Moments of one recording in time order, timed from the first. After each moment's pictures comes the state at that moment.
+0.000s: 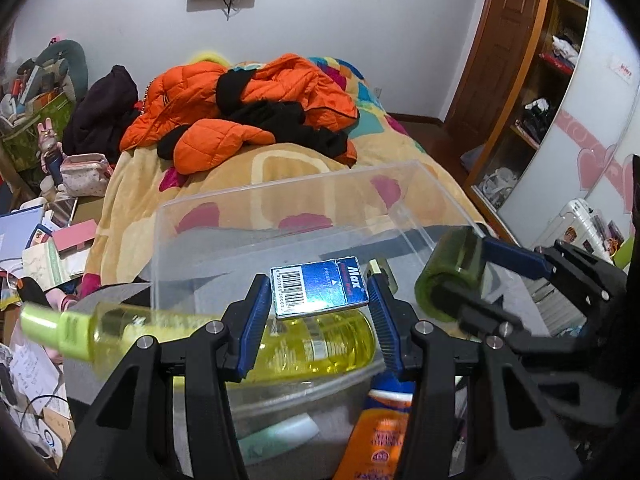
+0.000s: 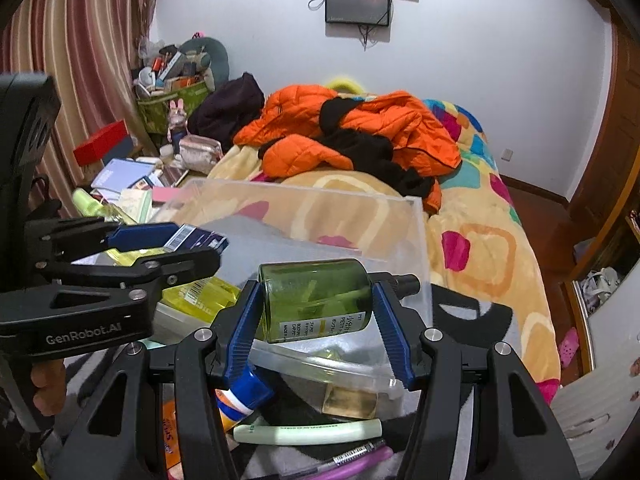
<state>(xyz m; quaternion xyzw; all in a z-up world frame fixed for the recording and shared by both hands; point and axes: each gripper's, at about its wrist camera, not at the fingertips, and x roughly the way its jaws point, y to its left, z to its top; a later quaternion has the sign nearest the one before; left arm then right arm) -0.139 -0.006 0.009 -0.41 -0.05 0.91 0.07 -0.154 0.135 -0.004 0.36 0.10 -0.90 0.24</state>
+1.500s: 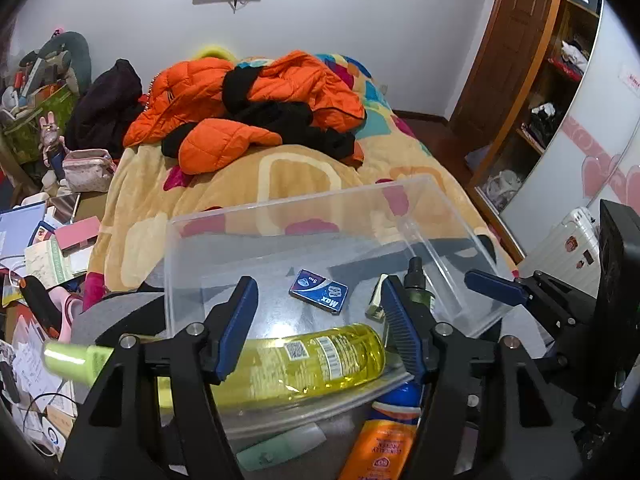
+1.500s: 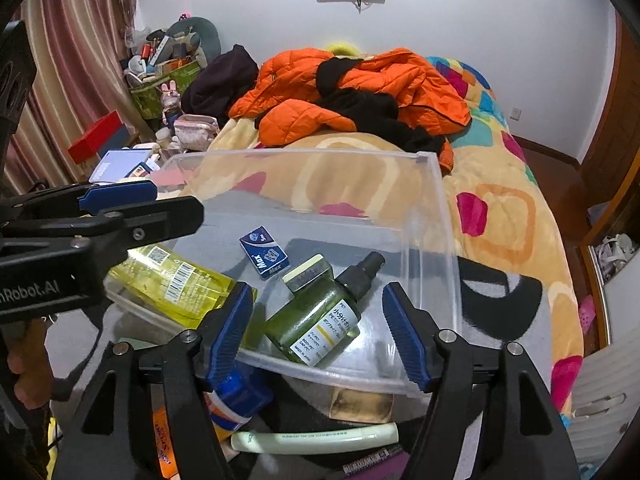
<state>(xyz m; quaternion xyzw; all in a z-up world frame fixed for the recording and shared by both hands) -0.149 -0.018 0.028 -0.42 -0.06 0.91 0.06 -0.179 0.135 -0.025 0.42 0.07 -0.87 0.24</state>
